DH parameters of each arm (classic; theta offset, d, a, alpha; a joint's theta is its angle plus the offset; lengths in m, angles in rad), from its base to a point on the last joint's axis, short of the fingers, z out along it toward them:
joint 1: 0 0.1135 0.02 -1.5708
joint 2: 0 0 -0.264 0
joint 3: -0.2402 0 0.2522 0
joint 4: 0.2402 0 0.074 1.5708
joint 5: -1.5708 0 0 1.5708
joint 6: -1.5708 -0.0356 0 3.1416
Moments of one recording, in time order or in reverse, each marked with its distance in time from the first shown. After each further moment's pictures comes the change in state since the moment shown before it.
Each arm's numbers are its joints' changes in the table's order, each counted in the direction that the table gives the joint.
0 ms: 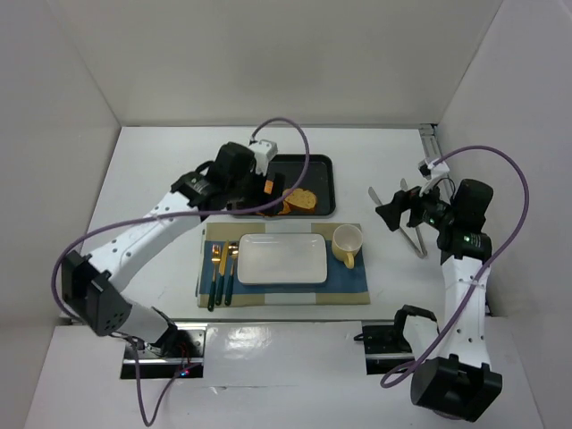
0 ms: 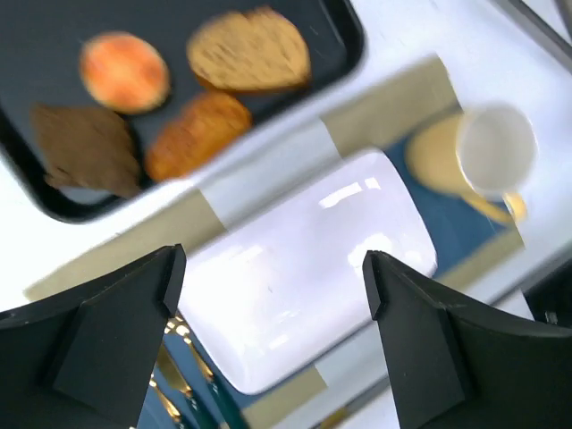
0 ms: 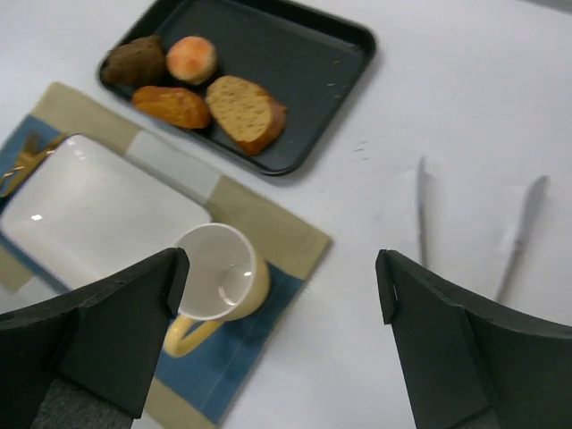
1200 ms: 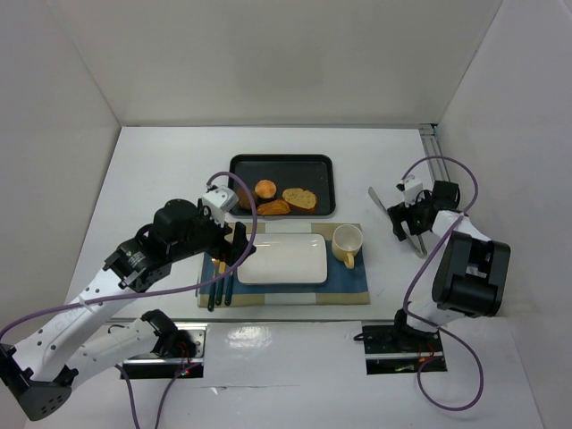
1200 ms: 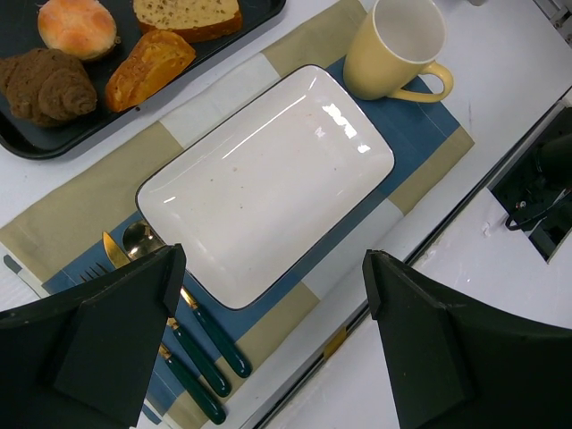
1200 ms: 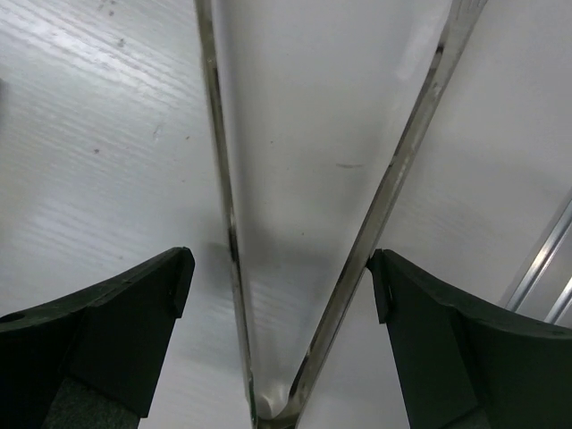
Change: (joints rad) left arm -0.066 -0.686 0.547 -0.090 -0.100 -0.049; right arm -0.007 0.601 0.110 -0.264 -0.502 0.426
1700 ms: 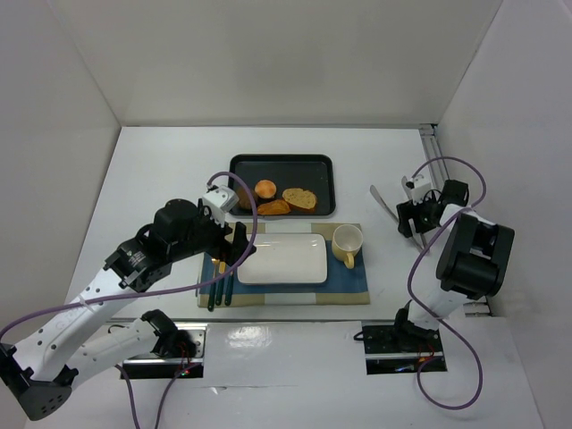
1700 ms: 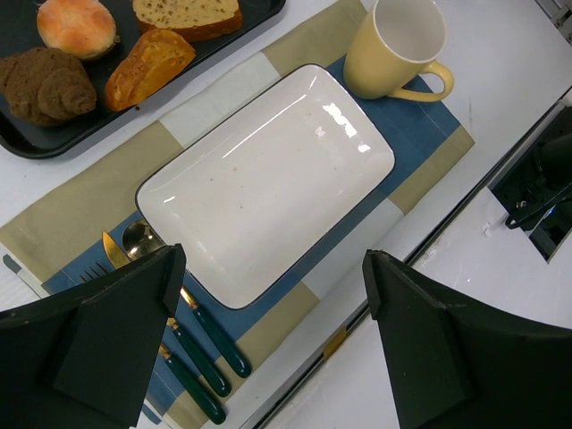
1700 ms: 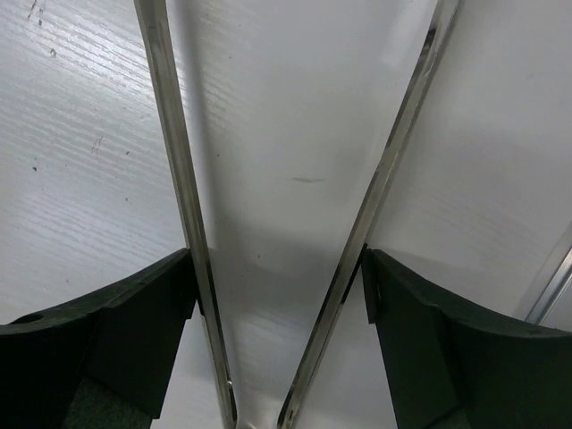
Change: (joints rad) left arm 0.000 0.003 0.000 0.000 0.000 0.000; right arm -0.089 0.168 -0.071 -0.032 0.077 0.026
